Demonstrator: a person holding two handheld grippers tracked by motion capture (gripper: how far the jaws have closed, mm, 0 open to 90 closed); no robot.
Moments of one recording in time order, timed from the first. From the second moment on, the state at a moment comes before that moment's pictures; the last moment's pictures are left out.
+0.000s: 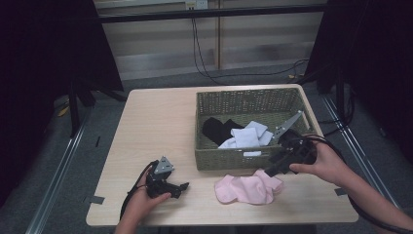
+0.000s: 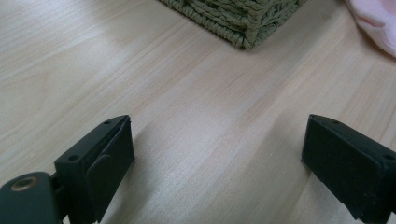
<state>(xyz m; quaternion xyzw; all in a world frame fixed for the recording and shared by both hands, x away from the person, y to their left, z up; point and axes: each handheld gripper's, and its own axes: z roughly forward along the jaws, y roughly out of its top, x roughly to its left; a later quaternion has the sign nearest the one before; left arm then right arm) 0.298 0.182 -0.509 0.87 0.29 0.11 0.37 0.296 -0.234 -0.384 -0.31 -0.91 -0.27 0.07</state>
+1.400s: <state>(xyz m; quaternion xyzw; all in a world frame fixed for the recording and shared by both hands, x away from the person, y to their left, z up) 0.298 0.182 -0.509 0.87 0.29 0.11 0.37 0.267 -0.277 -0.471 -0.39 -0.86 -0.34 -0.01</state>
